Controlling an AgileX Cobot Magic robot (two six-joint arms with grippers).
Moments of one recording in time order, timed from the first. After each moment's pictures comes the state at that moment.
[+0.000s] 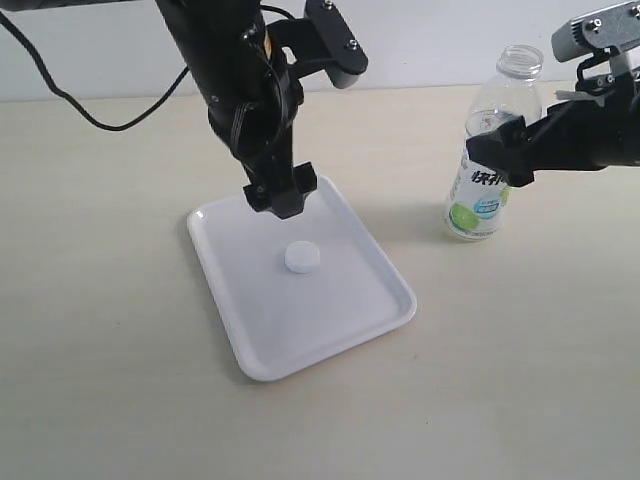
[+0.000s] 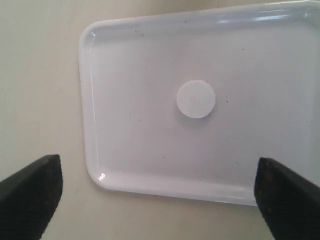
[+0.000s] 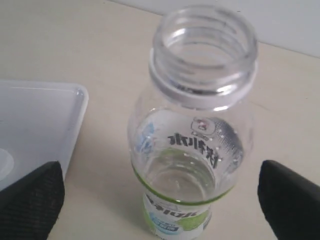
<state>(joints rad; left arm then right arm) -0.74 1.91 -1.60 0.13 1.02 0.47 -0.12 1.53 -0.72 -1.38 -0.41 1.11</state>
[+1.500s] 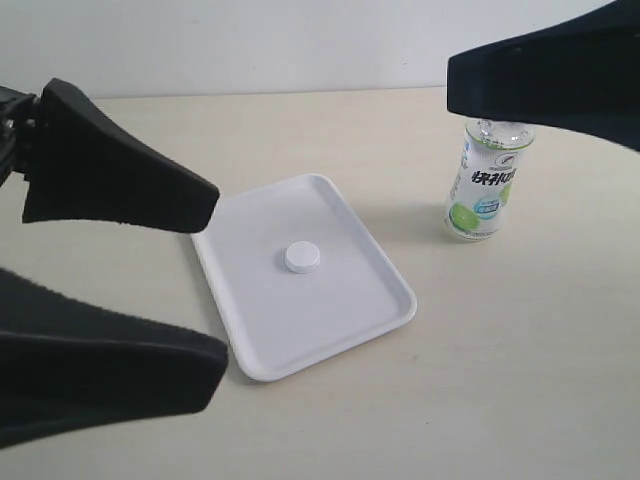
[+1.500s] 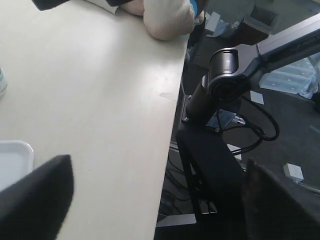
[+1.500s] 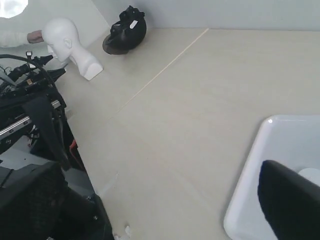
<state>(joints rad) -0.66 0.97 -0.86 -1.00 0.96 0.96 -0.12 1.02 -0.71 -1.74 -1.15 2.01</state>
